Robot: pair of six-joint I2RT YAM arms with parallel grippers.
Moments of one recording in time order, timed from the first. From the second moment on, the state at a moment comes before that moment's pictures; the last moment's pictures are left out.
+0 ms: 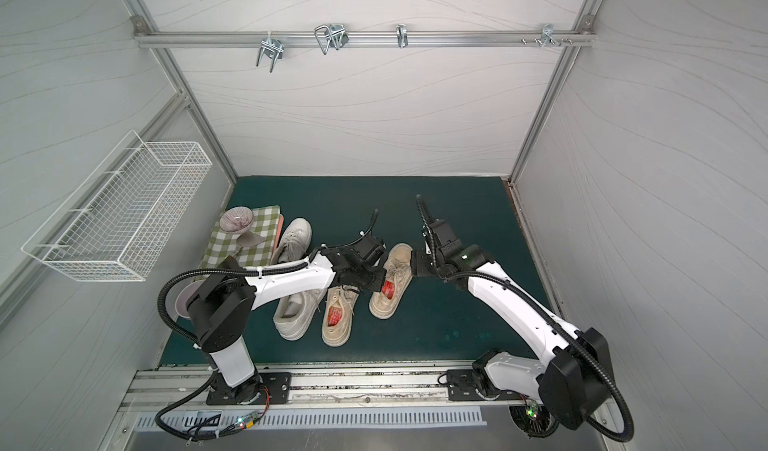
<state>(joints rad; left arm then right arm) -0.87 1.78 1.18 -0.49 0.01 -0.57 0.62 1.22 0.97 -0.72 0.02 0.43</state>
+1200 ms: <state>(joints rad) -0.92 1.78 1.18 -0.47 0.01 -0.63 0.65 1.46 0.92 -0.61 -0.01 0.50</state>
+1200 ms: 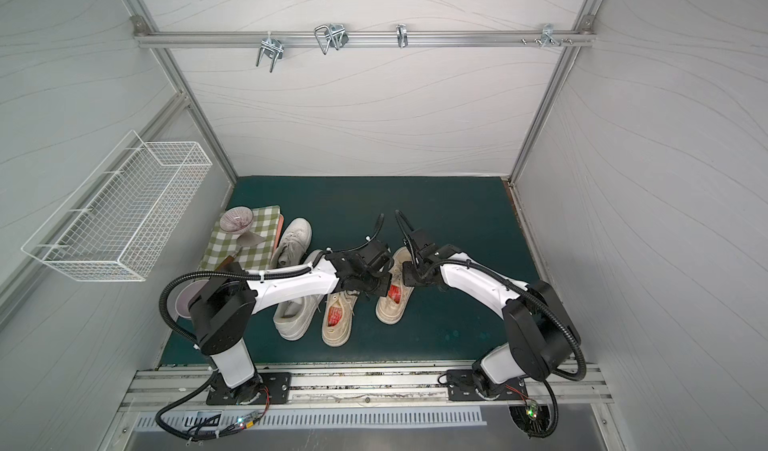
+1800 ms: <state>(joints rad) -0.93 1.76 1.13 -0.42 0.04 -0.67 0.68 1.54 0.93 -0.58 0.09 0.53</state>
